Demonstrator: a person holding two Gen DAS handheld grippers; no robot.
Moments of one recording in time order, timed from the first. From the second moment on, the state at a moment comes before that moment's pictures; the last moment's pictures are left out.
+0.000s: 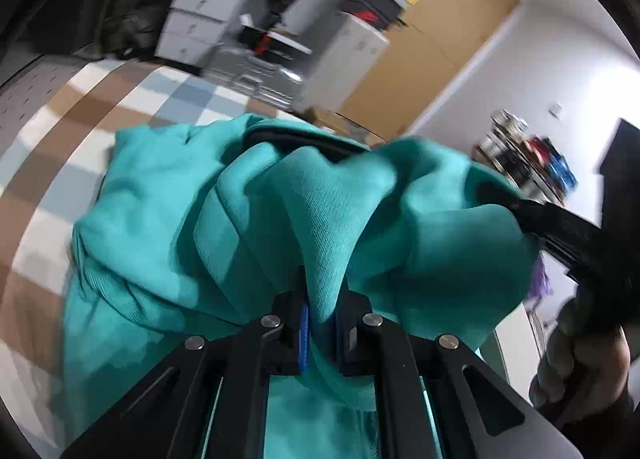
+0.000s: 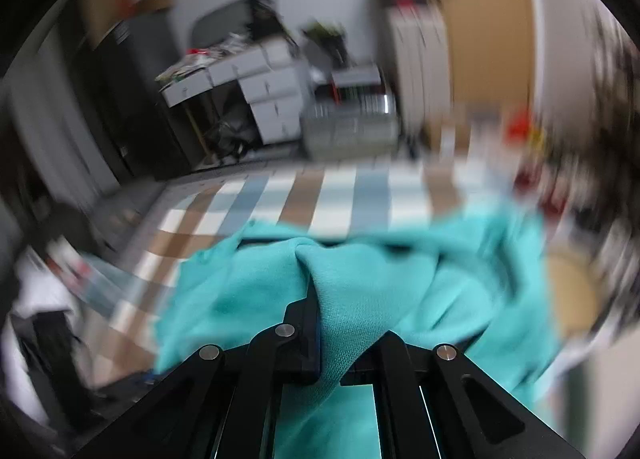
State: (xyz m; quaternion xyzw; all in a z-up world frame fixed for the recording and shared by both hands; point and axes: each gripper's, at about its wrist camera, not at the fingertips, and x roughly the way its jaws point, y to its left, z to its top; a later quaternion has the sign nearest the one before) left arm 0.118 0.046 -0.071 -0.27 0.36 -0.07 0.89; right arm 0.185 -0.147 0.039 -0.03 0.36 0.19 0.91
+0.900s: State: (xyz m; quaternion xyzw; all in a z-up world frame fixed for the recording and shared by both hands) left arm 0.090 0.055 -0.079 -0.15 0.41 -0.06 0.90; right arm 0.111 -0.147 0.019 -0.11 0.39 0.18 0.89
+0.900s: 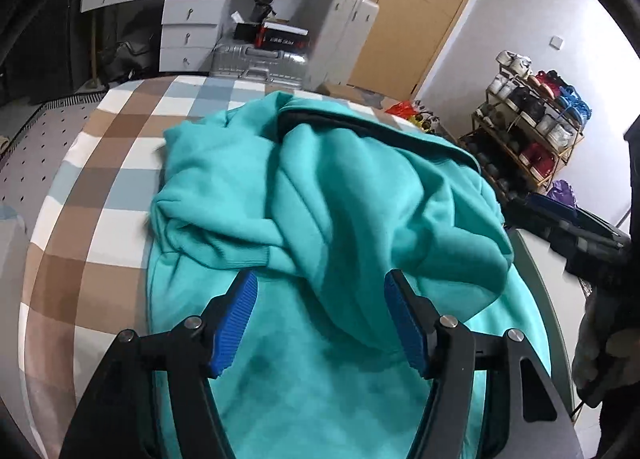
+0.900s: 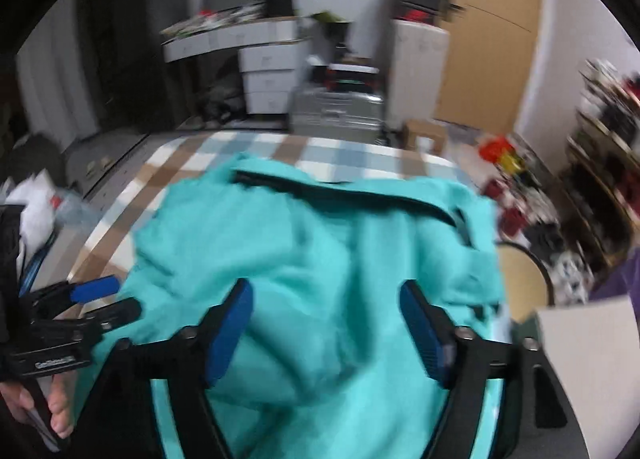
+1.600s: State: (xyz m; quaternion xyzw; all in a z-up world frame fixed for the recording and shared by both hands) left arm 0.078 0.046 -0.074 -0.11 0.41 -0.06 0.90; right arm 0.100 -0.133 0.032 -0.23 0.22 0.08 0.95
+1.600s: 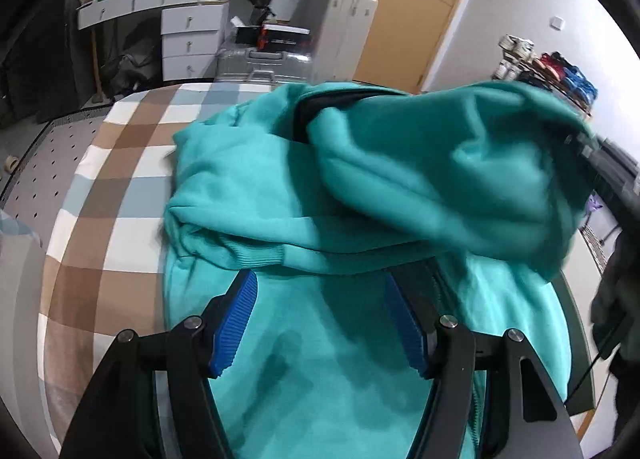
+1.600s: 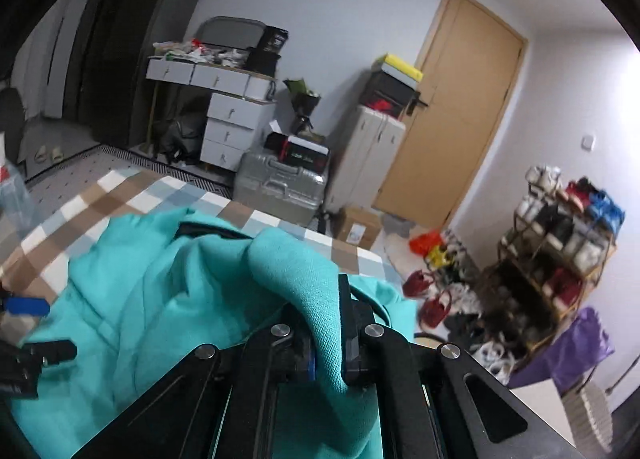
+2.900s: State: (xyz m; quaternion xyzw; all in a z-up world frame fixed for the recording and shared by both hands) left arm 0.160 -0.042 -0.128 -0.02 0.53 -0.10 0.84; right arm -0.012 -0.266 -0.020 0.26 0.32 0.13 0.90
